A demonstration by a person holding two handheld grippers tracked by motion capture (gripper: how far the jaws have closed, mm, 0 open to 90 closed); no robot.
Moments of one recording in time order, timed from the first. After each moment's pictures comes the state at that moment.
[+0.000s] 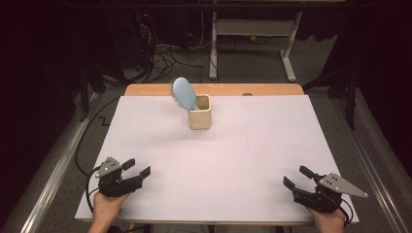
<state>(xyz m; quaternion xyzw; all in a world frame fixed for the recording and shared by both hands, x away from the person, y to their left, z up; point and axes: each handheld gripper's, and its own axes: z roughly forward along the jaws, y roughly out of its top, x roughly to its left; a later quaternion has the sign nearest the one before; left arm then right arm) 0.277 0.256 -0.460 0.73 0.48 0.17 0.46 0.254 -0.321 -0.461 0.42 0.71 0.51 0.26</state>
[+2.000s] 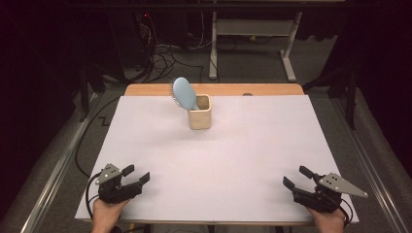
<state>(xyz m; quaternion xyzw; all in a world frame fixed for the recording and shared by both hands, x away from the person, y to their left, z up) 0.266 0.257 -0.473 0.72 0.48 0.17 0.46 0.254 -0.320 -0.461 0.42 0.71 0.51 0.25</state>
